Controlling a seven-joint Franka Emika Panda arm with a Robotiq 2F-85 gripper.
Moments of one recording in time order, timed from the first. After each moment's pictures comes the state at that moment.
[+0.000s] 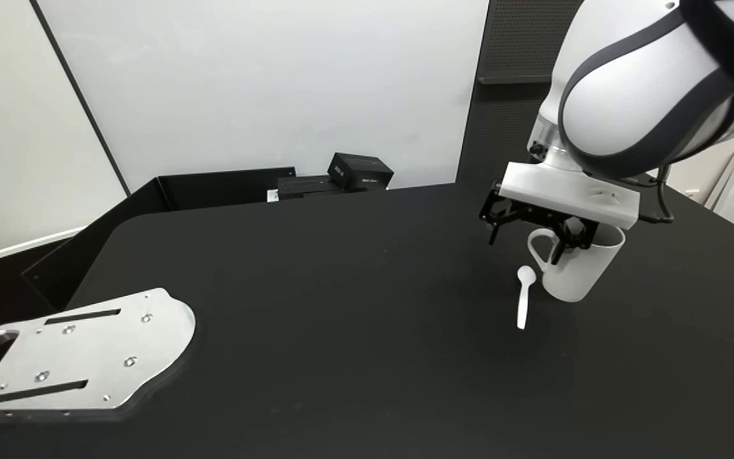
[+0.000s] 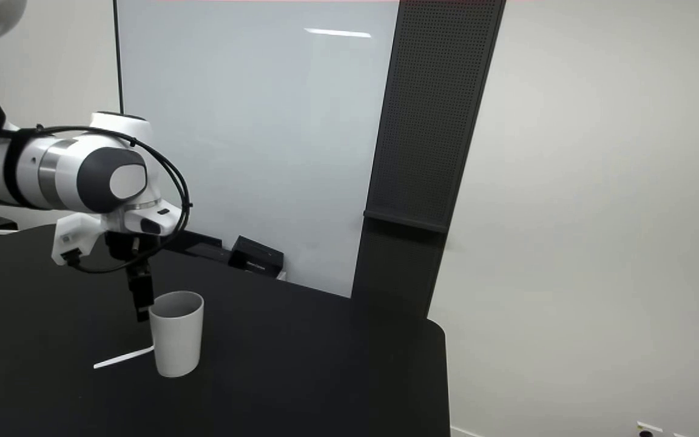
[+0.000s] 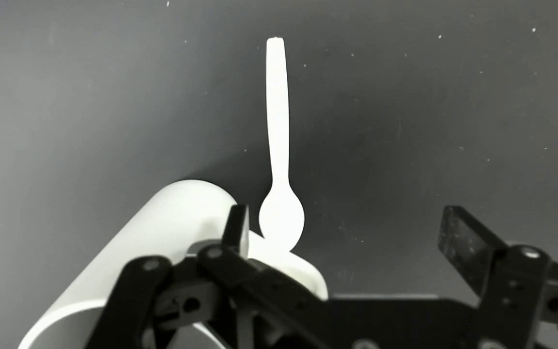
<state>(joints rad) 0.22 0.53 -0.01 -2.03 0.00 2.62 0.91</state>
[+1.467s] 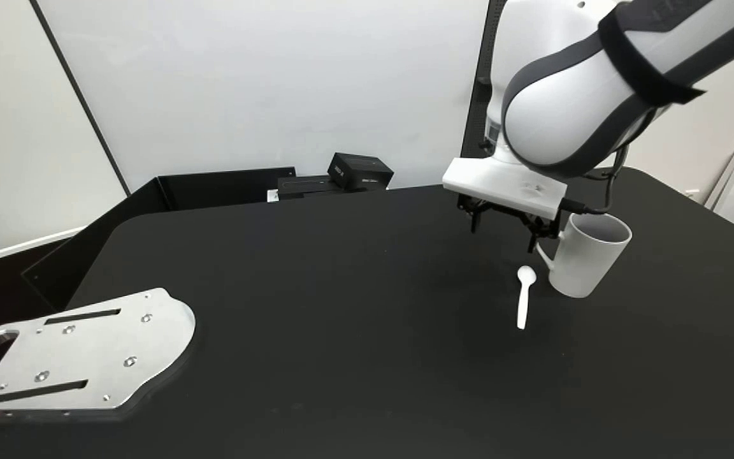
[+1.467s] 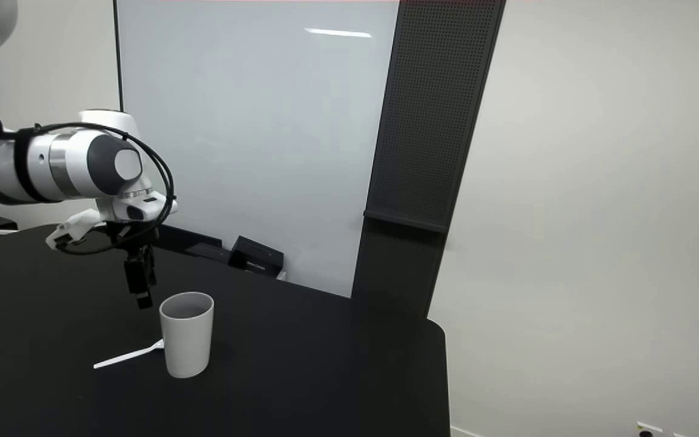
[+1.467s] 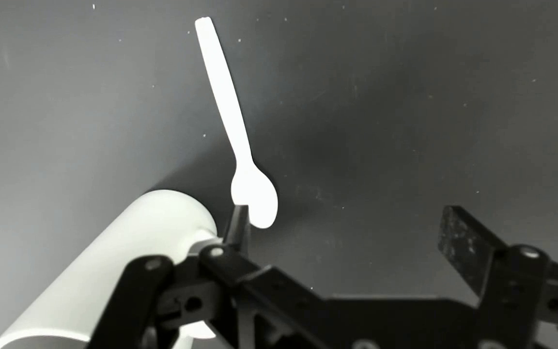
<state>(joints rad) 0.37 0.64 -0.12 -1.83 -0.13 2.48 1.27</state>
